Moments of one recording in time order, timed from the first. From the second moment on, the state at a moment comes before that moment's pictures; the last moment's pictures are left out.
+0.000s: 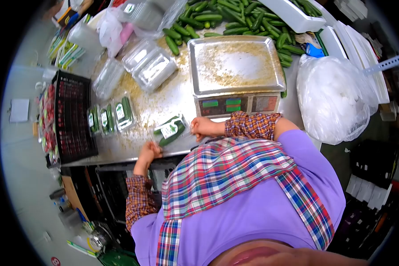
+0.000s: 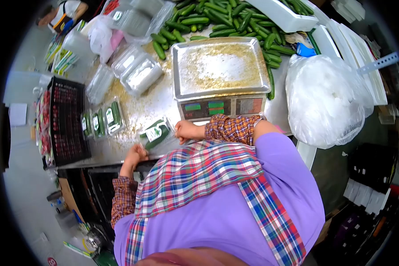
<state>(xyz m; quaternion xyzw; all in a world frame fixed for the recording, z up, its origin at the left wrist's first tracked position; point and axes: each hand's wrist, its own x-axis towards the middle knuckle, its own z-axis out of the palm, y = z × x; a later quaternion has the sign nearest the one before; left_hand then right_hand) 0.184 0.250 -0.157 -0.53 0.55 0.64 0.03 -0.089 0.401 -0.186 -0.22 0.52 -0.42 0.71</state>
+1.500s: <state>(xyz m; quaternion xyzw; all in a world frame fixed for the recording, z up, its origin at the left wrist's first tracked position) 0.299 -0.020 -0.111 -0.51 0.17 0.65 -0.54 -0.107 0.393 -0.093 -0.30 0.47 -0.46 0.69</state>
